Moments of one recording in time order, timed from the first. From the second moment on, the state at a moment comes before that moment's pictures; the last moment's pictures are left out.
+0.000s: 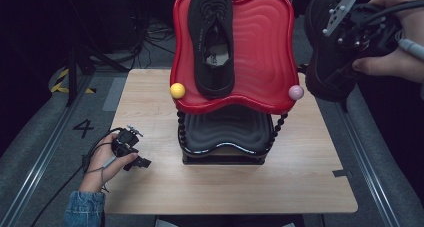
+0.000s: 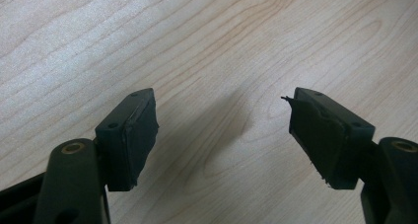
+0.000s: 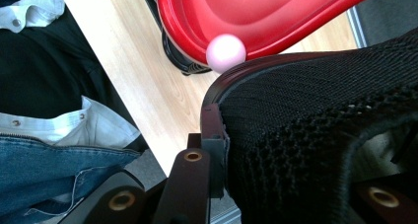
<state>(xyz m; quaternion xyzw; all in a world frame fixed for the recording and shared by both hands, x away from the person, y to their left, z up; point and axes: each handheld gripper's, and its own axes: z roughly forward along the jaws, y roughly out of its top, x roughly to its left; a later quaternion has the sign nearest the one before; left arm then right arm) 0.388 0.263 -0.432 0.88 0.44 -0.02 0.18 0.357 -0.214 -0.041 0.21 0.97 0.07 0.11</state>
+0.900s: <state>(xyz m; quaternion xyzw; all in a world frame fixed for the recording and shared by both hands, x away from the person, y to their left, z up) 0.384 0.264 -0.432 0.88 0.43 -0.03 0.19 0.366 -0.145 -0.024 0.15 0.98 0.08 0.12</state>
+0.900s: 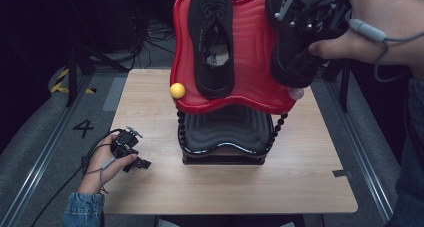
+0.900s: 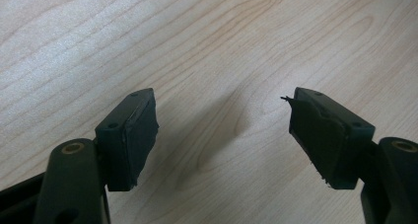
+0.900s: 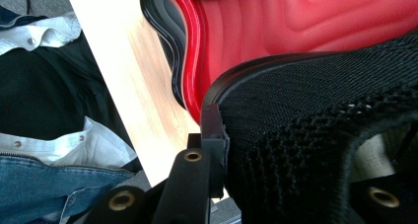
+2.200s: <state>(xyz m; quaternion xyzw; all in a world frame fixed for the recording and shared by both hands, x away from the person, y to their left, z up) 0.382 0.264 -0.434 0.88 0.43 -0.04 0.18 0.391 -0.090 -0.055 0.11 0.98 0.08 0.12</state>
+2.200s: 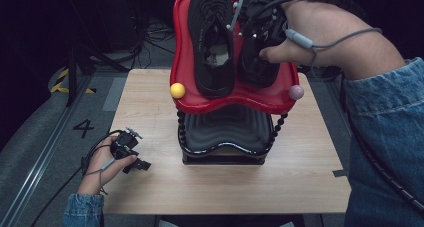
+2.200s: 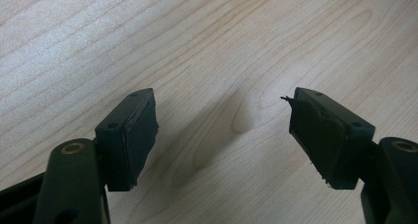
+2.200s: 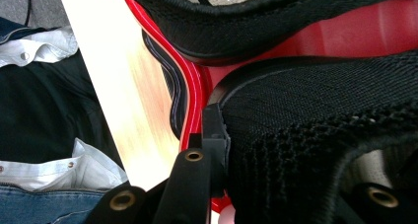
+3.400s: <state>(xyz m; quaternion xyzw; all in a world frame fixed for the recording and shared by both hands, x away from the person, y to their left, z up) 0.387 0.258 -0.438 0.88 0.43 -0.04 0.18 0.387 -0.097 -0.069 0.13 0.98 0.09 0.11</state>
